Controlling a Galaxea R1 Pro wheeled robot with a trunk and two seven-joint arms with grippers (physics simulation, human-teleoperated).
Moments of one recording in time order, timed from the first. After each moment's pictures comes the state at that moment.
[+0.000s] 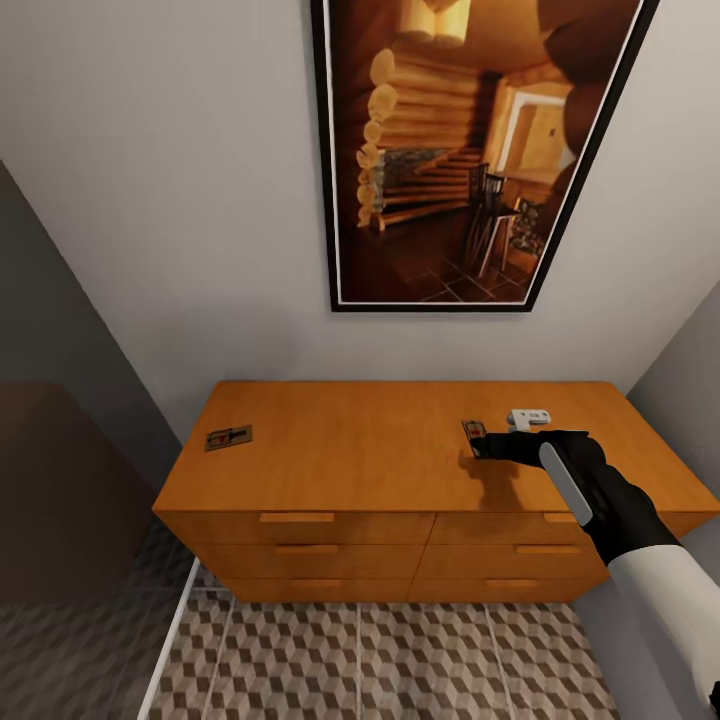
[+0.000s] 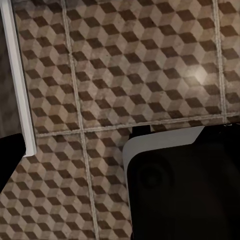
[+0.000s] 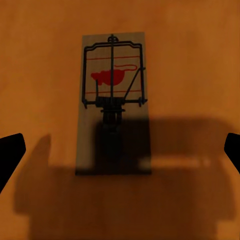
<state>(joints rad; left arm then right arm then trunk) -0.34 -0.03 -0.25 0.08 0.06 -0.41 0.17 -0.83 -0.27 0.18 -1.05 -0.37 0.80 0.05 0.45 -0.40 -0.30</state>
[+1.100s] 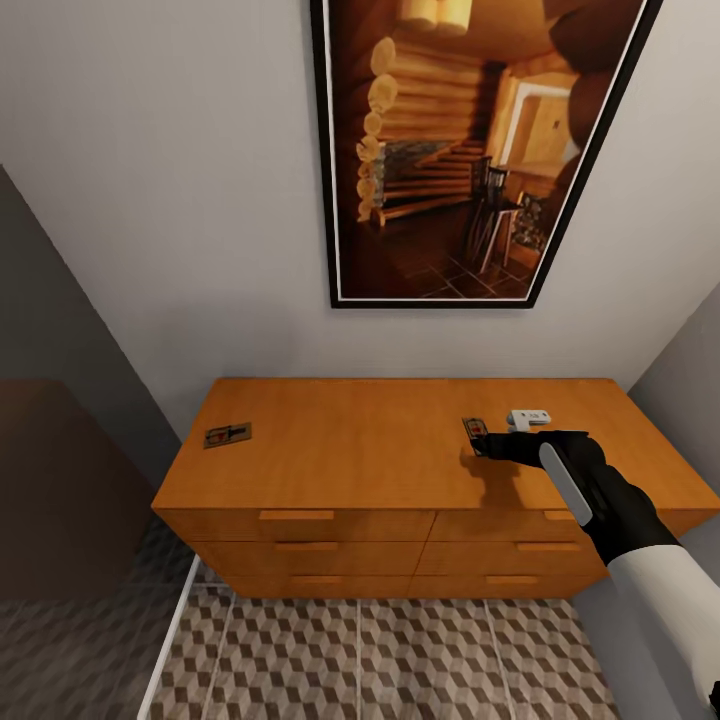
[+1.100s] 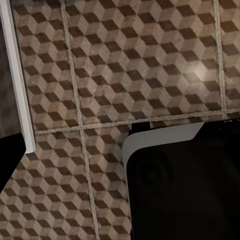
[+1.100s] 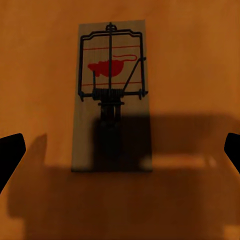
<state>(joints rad) -0.34 -0.03 -0.25 0.08 0.06 -0.41 0.17 -0.83 -0.27 0.18 -1.05 -0.37 0.80 0.05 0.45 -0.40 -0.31</state>
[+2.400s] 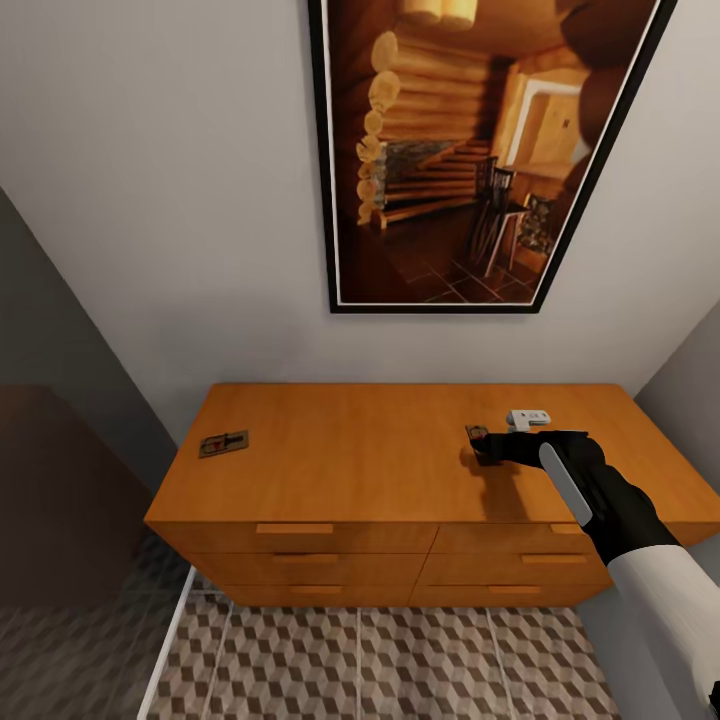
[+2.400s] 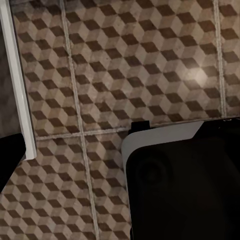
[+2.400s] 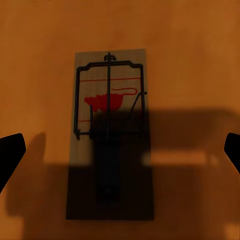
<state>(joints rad) -0.34 -0.03 -0.25 0.08 0.06 -0.41 0.17 -0.83 -0.27 0.18 -1.05 -0.37 0.80 0.05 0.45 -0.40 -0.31</state>
